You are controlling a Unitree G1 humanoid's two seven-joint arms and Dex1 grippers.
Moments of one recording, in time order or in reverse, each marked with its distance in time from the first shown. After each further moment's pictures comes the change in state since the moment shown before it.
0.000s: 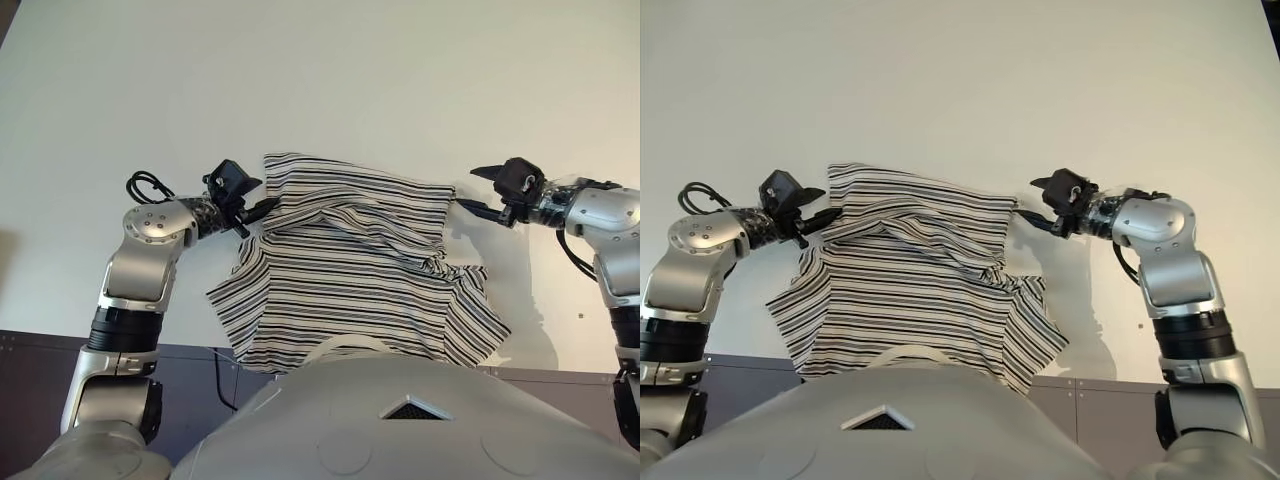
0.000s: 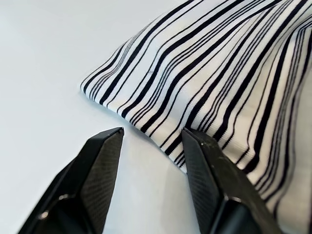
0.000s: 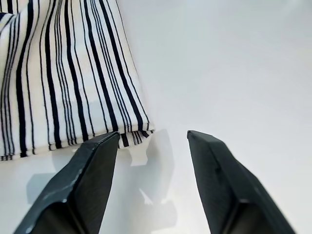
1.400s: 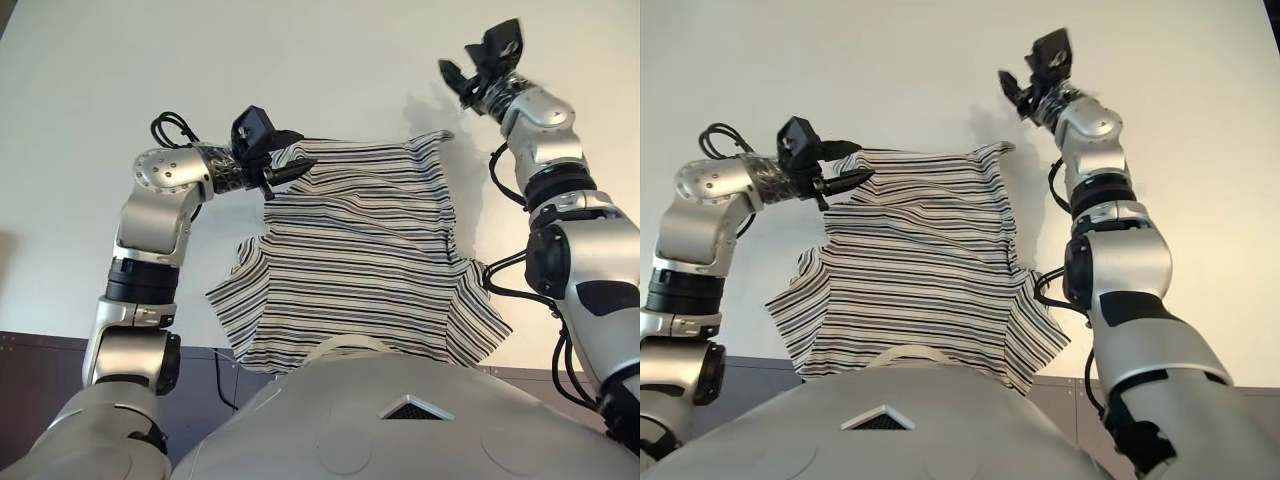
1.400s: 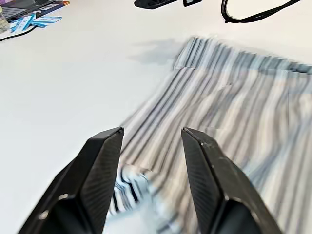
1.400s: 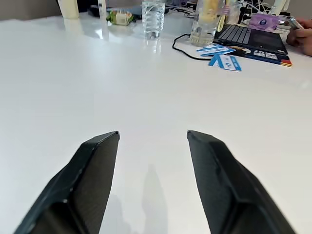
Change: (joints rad) left arm -0.136 -0.021 0.005 -0.006 -0.132 -0.108 -0.217; right arm -0.744 0.433 -0.228 1.252 0.044 -0.396 -0.356
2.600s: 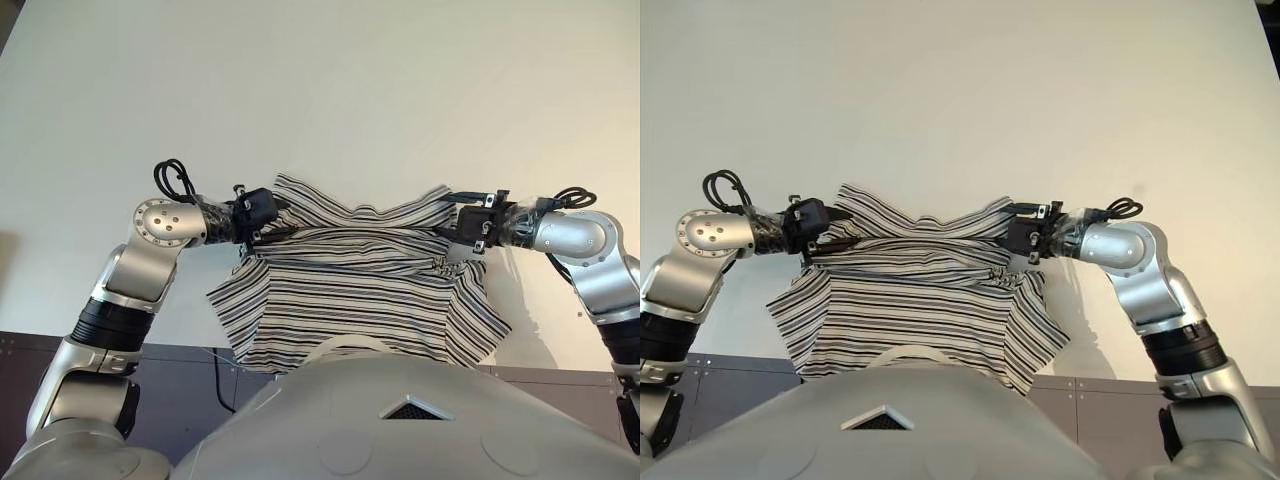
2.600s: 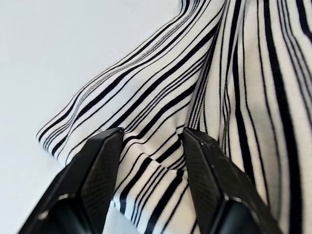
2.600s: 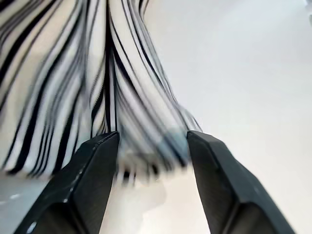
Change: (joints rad) left arm 0.121 0.144 -0.157 -0.035 0.193 -0.076 0.028; right arm 0.773 -0.448 0.333 -1.332 -0.223 0.209 0.343
